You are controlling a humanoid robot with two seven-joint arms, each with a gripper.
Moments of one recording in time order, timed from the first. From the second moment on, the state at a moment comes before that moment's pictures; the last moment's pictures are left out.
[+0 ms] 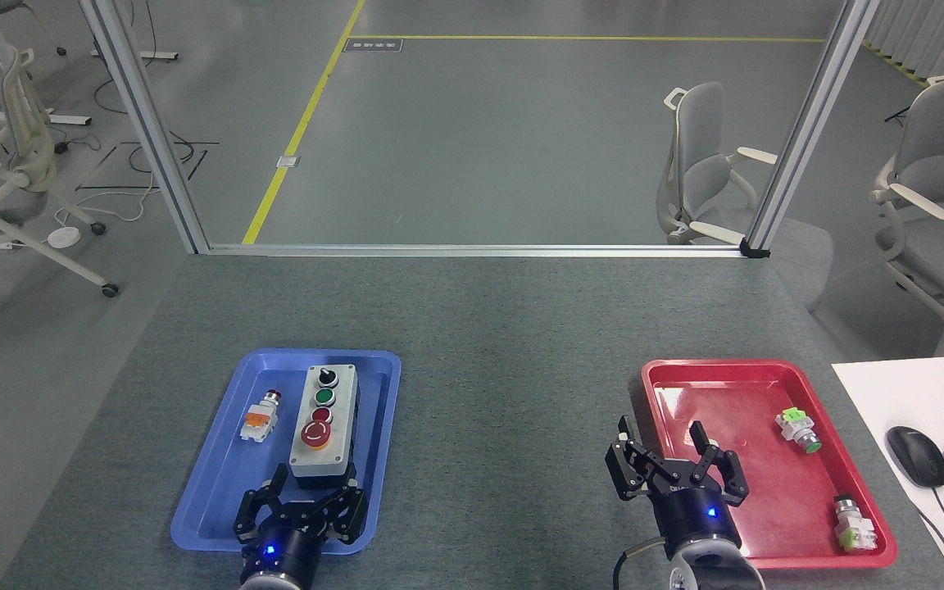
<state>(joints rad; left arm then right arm) -0.12 0.07 -0.22 -1.20 -1.27 0.09 0.17 -0.08 0.07 -0.02 -1.44 1.41 -0.04 0.05</state>
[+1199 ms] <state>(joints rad) -0.19 0.07 -0.24 -1.11 -1.28 0.14 0.17 -0.08 0.05 -0.02 -1.44 1.41 -0.04 0.05</state>
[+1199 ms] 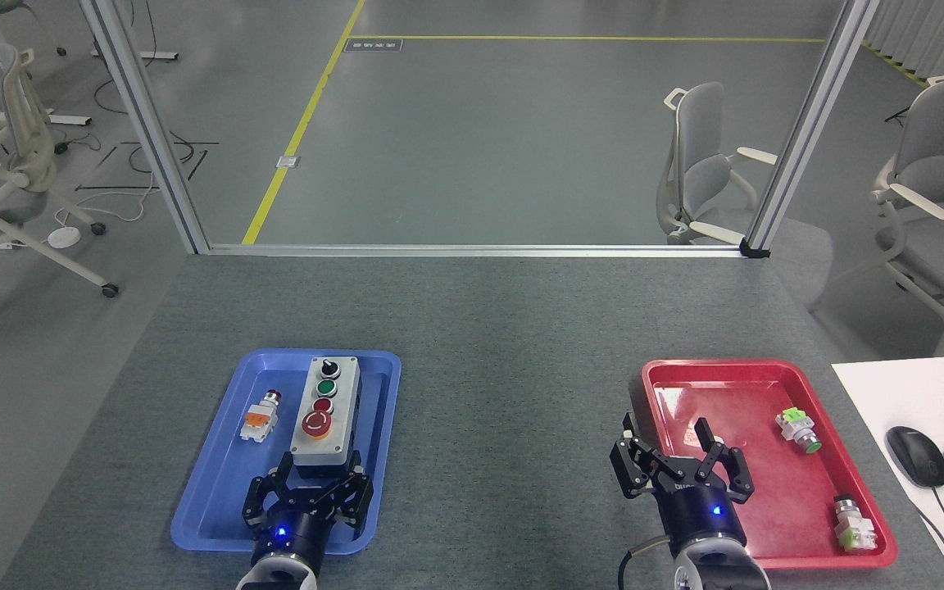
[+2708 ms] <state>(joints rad) -0.41 0.05 -0.23 -0.83 -1.26 0.08 0.19 -0.08 0.05 -0.02 -1.44 1.41 -0.04 0.05</state>
